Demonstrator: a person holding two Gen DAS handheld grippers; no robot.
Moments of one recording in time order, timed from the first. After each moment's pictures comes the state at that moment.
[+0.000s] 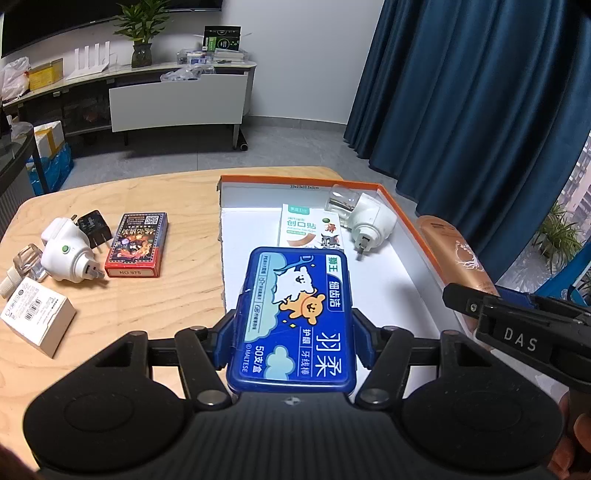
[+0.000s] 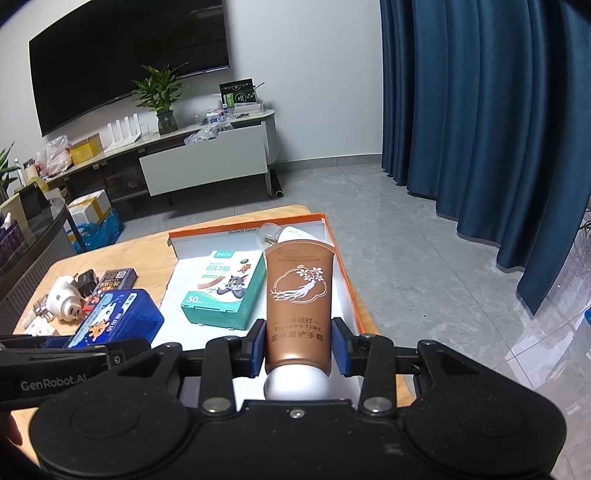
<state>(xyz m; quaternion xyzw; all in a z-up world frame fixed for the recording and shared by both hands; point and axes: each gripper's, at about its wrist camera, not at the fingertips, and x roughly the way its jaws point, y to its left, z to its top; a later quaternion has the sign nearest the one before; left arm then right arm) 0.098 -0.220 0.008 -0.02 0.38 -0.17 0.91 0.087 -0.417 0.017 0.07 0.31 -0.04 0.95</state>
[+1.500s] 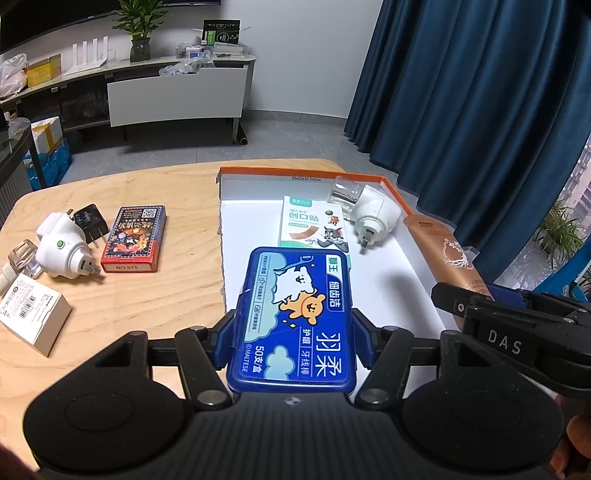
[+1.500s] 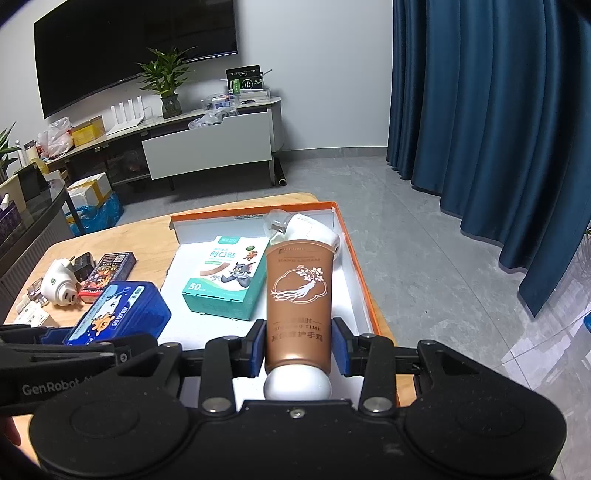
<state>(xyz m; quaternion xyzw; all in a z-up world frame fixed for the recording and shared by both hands) 0.103 -0.219 0.002 -0.02 0.39 -0.17 0.91 0.097 -0.407 0.011 0.05 0.32 -0.04 0.94</state>
